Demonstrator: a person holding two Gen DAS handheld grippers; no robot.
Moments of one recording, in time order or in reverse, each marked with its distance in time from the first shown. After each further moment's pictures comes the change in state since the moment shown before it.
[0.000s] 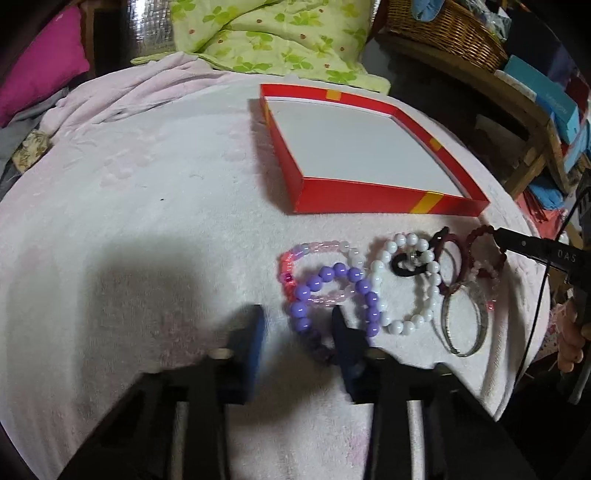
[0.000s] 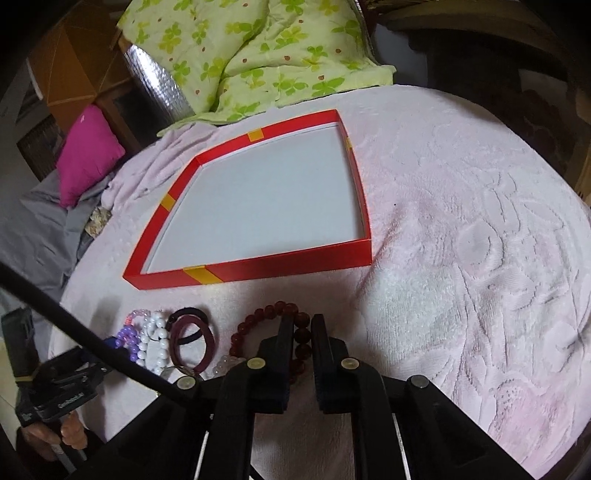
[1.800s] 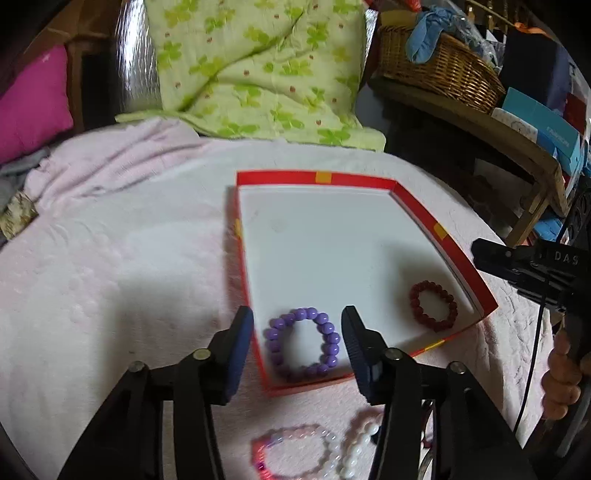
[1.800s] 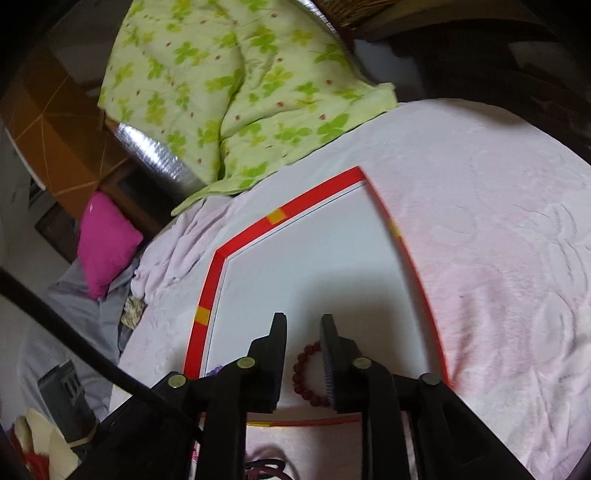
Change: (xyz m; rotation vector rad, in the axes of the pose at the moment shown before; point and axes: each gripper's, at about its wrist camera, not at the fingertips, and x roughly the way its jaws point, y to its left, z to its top) left arm 0.016 -0.019 0.091 0.032 -0.220 0.019; right arm 0.032 0.016 0.084 0.220 -0.155 0.164
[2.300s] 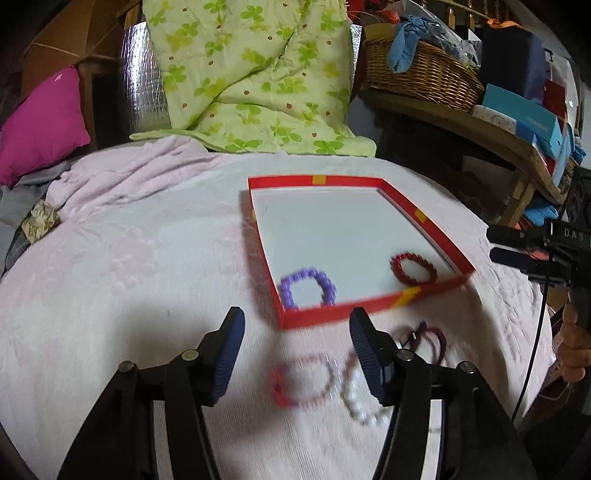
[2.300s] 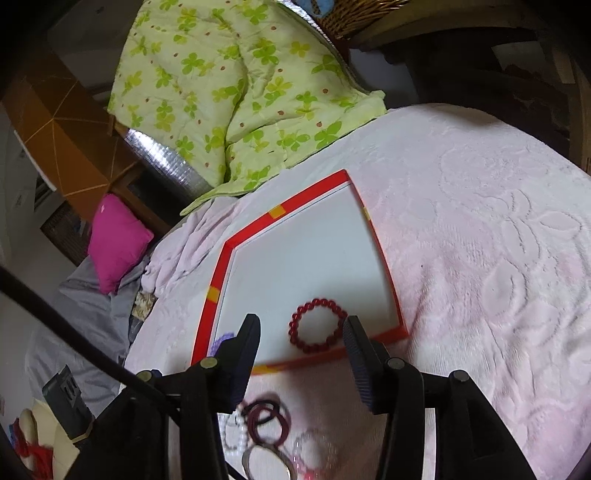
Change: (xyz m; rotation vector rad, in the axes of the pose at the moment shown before) left arm -0.060 -0.002 -0.043 0.039 -0.040 0.011; right arm -0.059 -0.008 -0.027 -0.016 -0.002 0.016
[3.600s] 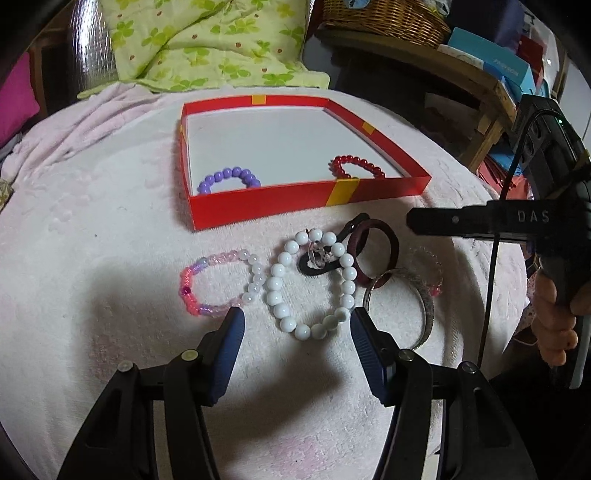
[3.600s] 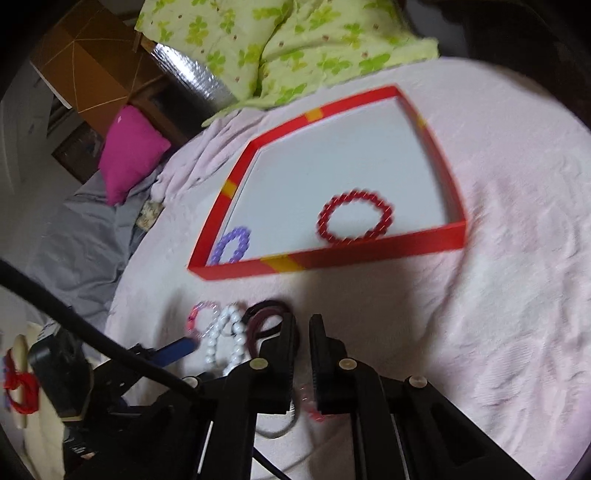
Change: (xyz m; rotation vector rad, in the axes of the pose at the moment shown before) left arm 0.020 -0.038 -0.046 0.063 0.235 -0.142; right arm 0.041 0.019 -0.054 -0.154 0.286 0.044
